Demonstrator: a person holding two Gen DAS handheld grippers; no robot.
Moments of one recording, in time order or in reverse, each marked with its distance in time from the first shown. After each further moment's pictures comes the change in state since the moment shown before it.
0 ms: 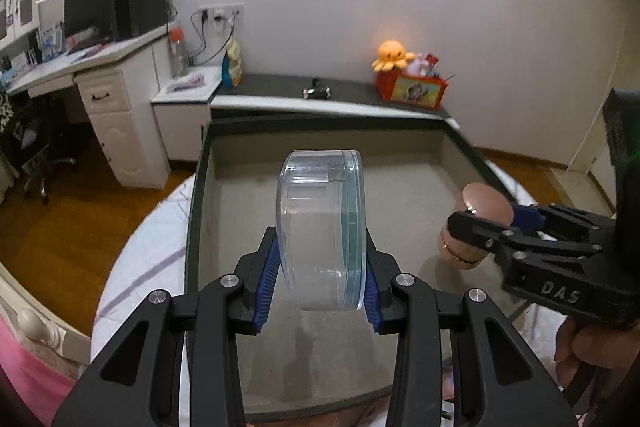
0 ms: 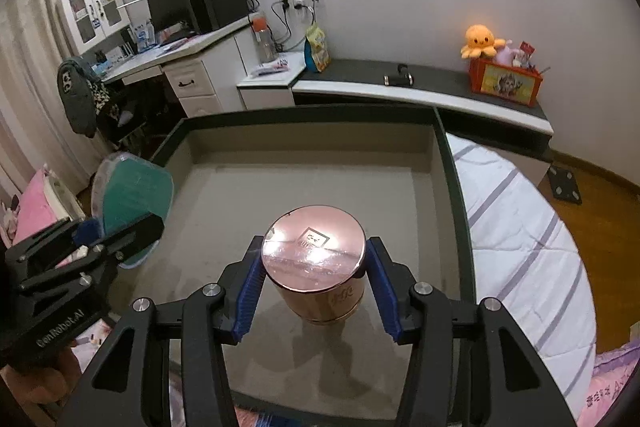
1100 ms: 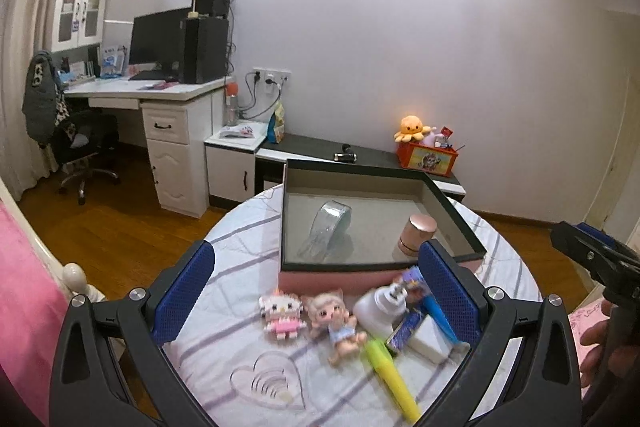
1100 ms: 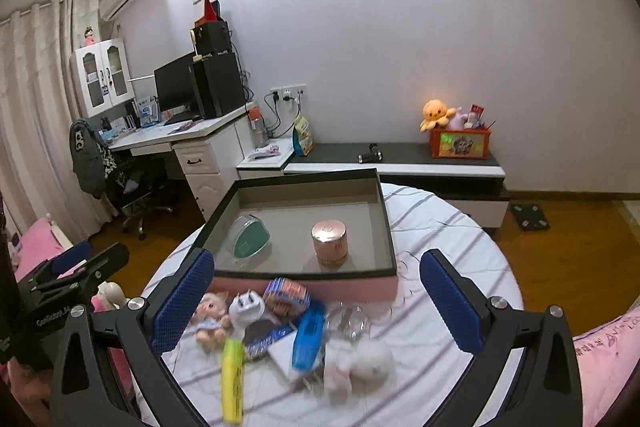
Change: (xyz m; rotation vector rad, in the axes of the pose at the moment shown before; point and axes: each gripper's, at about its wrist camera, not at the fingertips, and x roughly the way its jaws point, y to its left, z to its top) left arm -0.201 0.003 -0.088 -0.108 -0.292 0.094; right arm -0.206 0.039 -0.093 0.037 -0.362 -0.071
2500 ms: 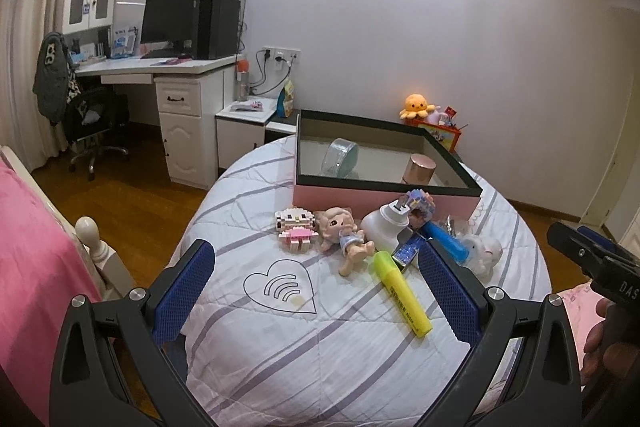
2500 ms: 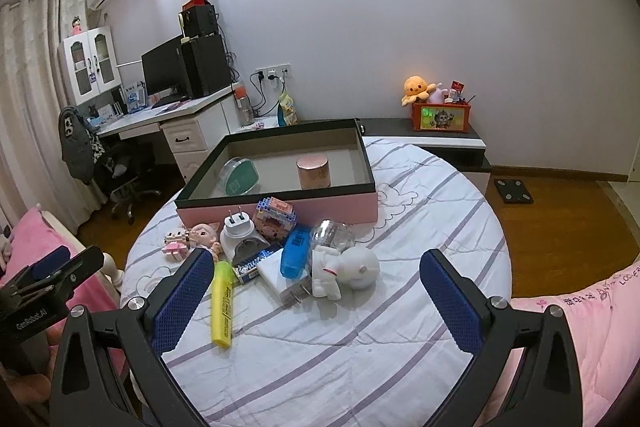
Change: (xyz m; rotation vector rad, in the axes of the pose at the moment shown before) left arm -0.033 0.007 -0.069 -0.018 0.070 0.017; right arm -0.021 -0.007 -0.066 0.017 0.079 -0.058
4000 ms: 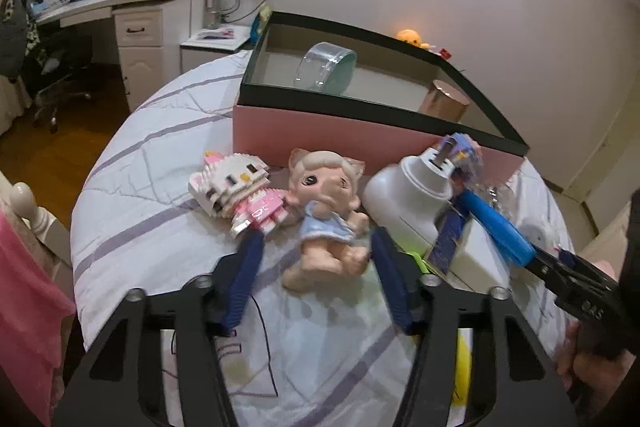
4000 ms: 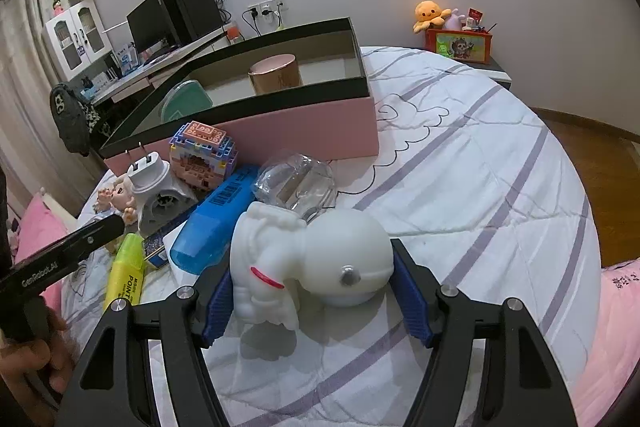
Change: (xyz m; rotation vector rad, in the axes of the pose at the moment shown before) left arm 0.140 -0.006 -0.013 -0.024 0.253 -0.103; right arm 0.124 -0.042 -0.029 0.058 0.221 0.072
